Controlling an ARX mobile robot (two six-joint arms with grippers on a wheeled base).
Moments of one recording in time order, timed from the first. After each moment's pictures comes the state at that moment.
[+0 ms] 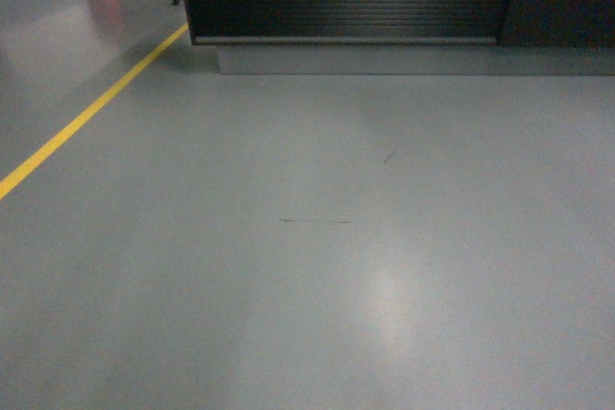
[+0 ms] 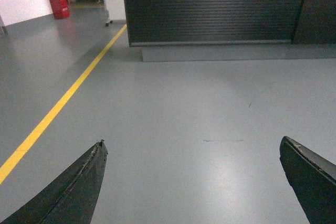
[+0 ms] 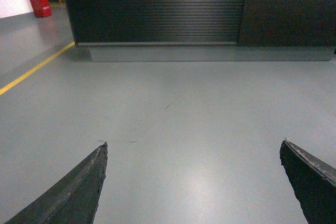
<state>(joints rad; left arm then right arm) 0.00 0.01 0.01 0.00 0.00 0.00 0.00 0.00 0.01 0.00 0.00 0.00</state>
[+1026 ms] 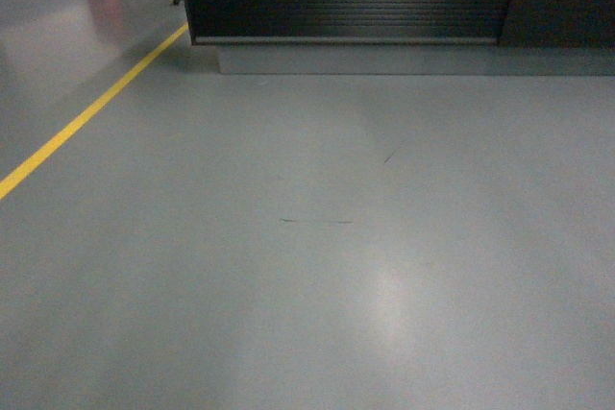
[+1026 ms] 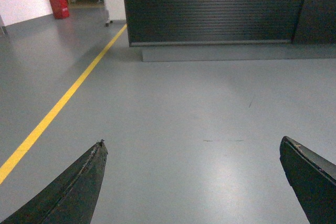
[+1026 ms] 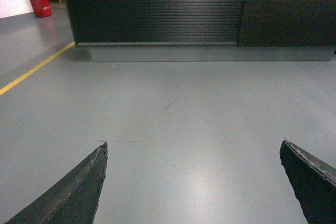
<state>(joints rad) 0.00 0.01 0.01 0.00 0.00 0.00 0.00 0.00 0.01 0.00 0.00 0.00</state>
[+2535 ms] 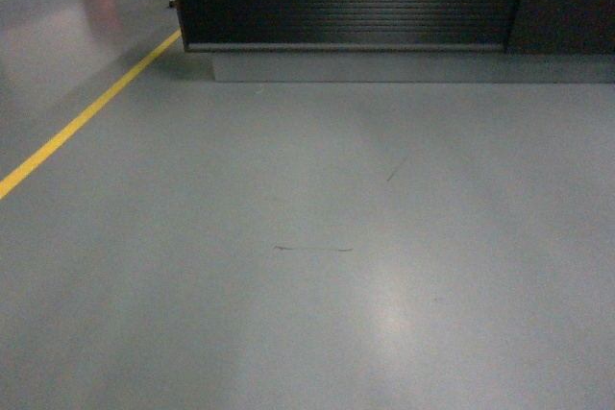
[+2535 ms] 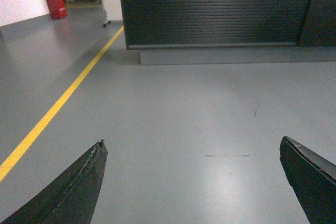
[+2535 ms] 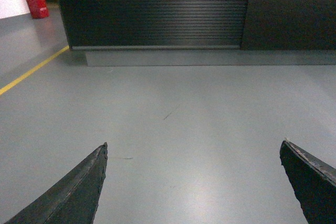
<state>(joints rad) 0.00 0.01 0.01 -0.01 0.00 0.00 0.00 0.00 0.01 0.00 0.00 0.00</state>
